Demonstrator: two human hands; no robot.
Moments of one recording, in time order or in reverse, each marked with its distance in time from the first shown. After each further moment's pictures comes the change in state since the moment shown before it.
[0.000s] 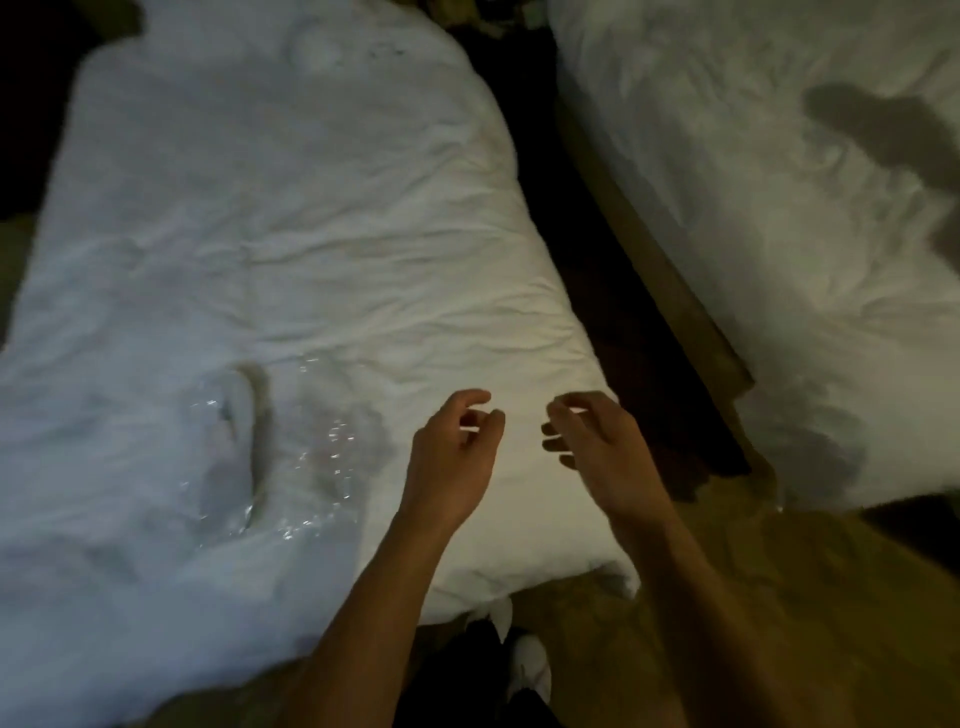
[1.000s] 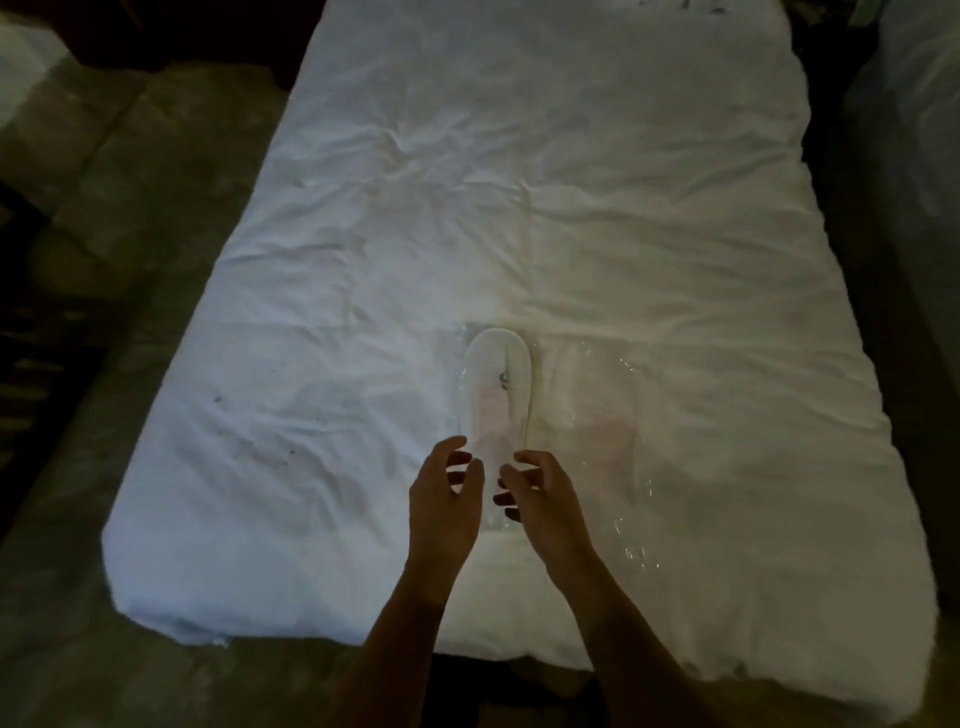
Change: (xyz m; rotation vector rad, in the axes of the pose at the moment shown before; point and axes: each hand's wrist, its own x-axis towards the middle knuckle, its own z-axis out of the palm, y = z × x) left_hand 0.044 -0.300 -0.299 -0.200 0.363 -0.342; right_hand -0.023 0.030 0.472 -0.197 -0.339 0.159
